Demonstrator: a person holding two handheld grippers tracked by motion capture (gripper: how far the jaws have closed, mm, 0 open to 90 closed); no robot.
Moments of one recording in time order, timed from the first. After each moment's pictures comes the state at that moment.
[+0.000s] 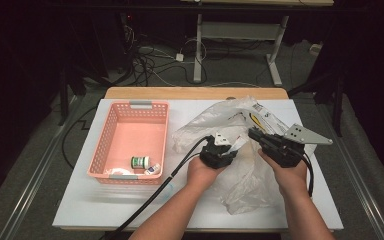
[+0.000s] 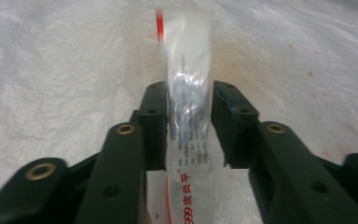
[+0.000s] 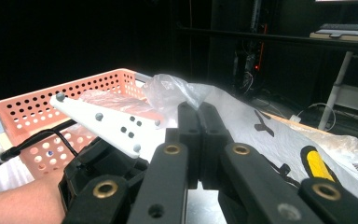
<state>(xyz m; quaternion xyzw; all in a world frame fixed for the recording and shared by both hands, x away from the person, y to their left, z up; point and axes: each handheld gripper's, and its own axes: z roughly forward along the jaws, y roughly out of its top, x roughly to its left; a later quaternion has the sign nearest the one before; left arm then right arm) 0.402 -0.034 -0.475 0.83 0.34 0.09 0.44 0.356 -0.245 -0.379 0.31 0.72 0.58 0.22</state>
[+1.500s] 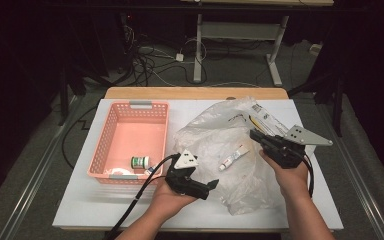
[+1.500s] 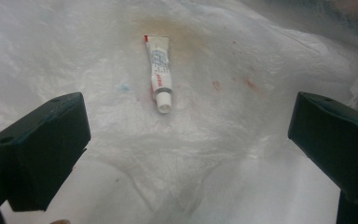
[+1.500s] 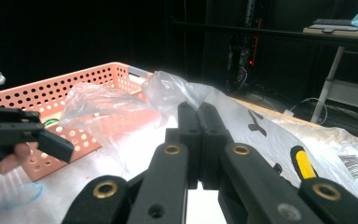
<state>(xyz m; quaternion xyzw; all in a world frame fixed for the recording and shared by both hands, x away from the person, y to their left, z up) 0.313 0.062 -0.434 0.82 0.31 0.07 0.47 0.355 -0.248 -0.383 0.32 0.72 0.57 0.23</state>
